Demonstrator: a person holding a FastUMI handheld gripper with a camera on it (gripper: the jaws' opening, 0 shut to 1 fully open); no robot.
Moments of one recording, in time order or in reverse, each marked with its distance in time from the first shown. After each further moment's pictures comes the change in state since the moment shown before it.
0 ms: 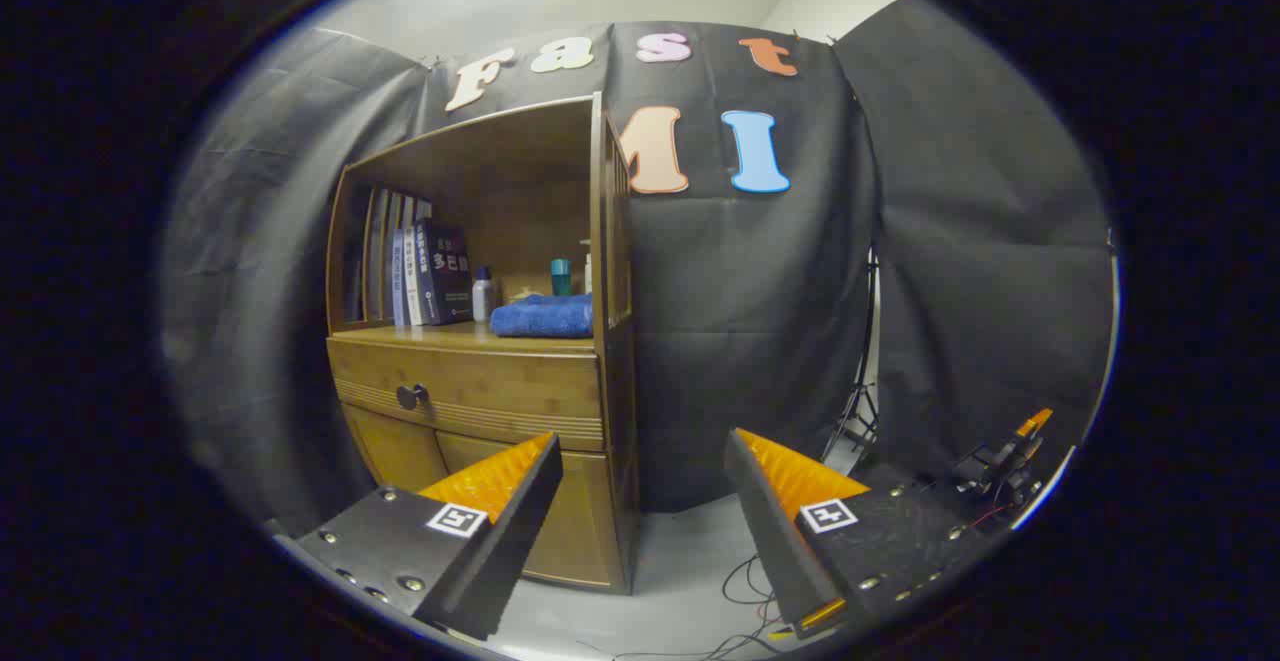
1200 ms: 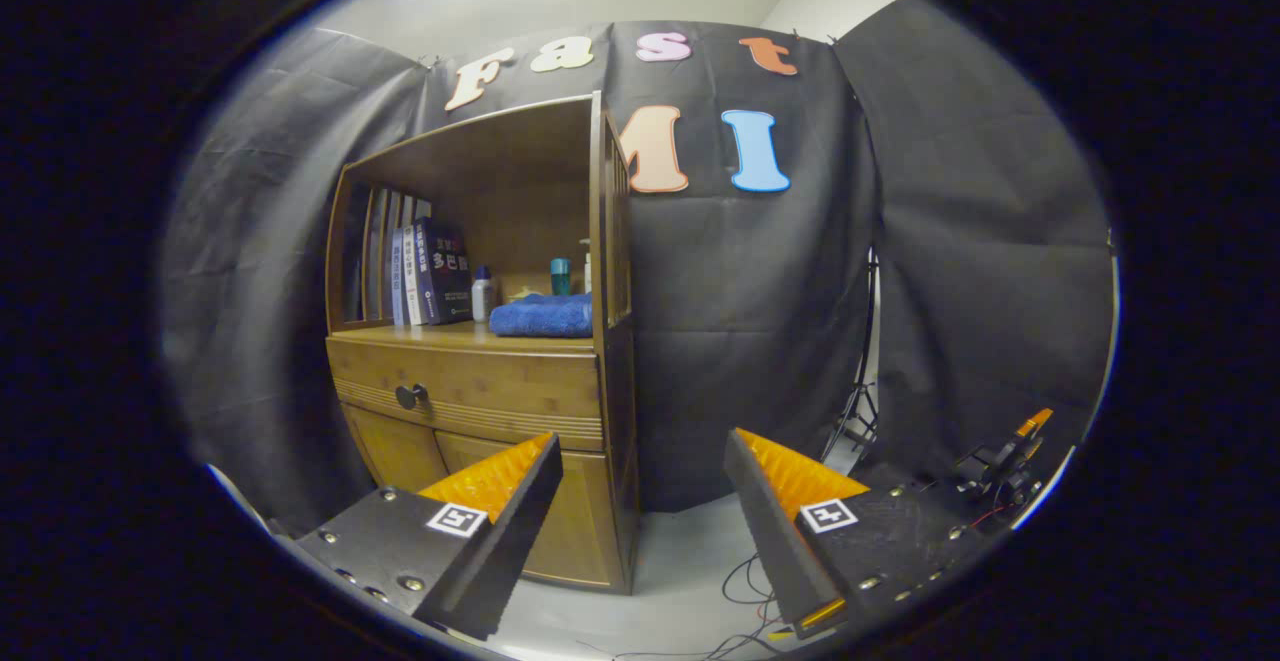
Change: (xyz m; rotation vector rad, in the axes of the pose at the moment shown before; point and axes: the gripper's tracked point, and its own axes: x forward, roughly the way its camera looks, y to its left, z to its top) arm 0.000 0.001 0.000 0.000 -0.001 0.000
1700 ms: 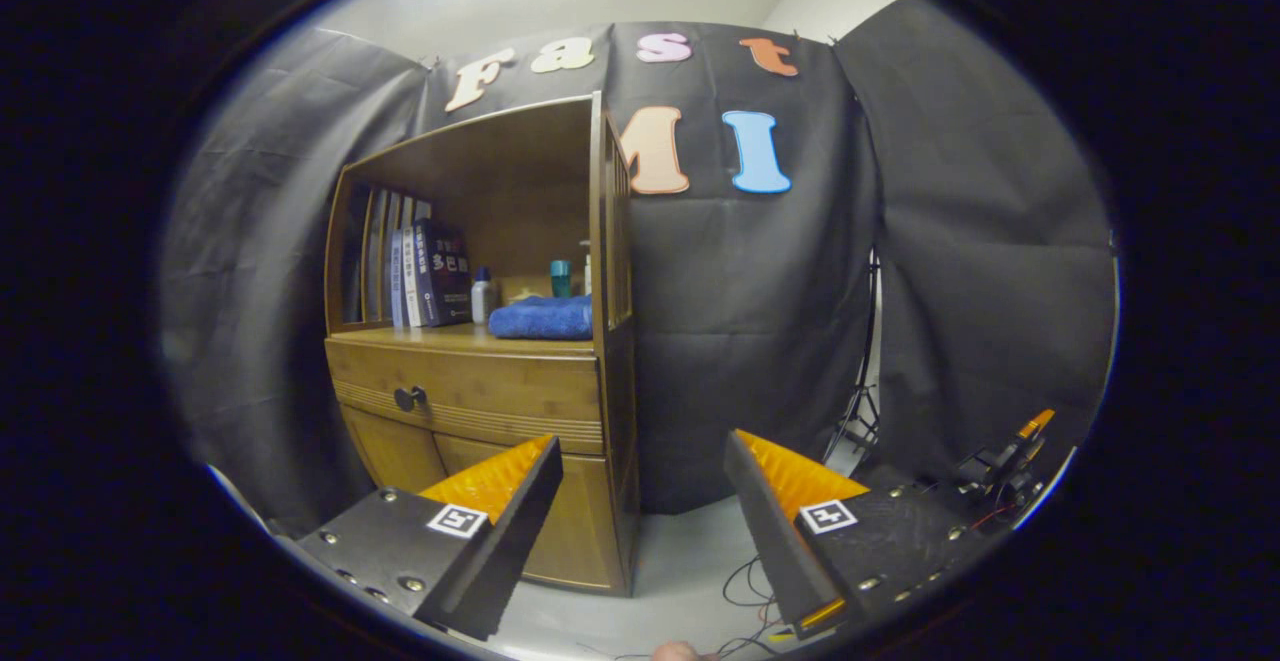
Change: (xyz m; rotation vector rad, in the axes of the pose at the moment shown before) arm 0.008 0.000 -0.001 -0.002 -0.001 0.002
